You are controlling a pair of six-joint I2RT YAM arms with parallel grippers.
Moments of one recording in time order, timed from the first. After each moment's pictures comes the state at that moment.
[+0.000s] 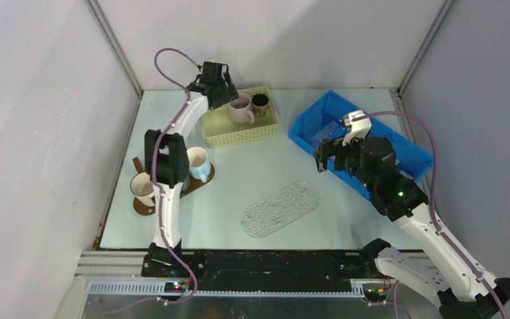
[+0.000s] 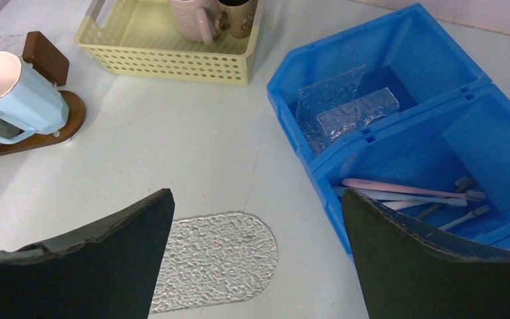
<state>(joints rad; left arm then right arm) -0.24 2.23 2.05 -0.55 -0.07 -0.58 0.55 0.84 0.93 -0.40 0.14 0.13</state>
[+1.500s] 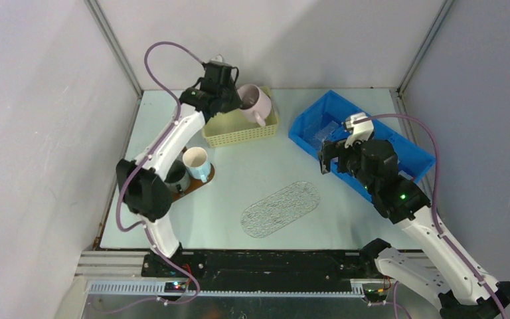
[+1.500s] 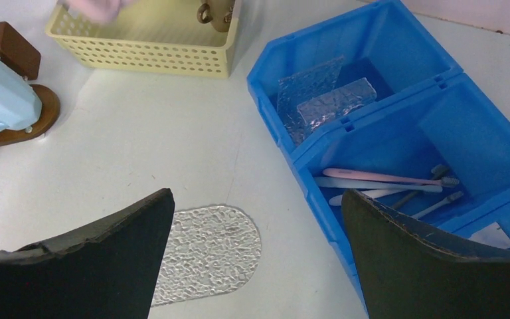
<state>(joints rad) -0.41 1.84 1.87 -0.66 -0.15 -0.66 0.55 0.82 0.93 -0.43 0.19 0.10</state>
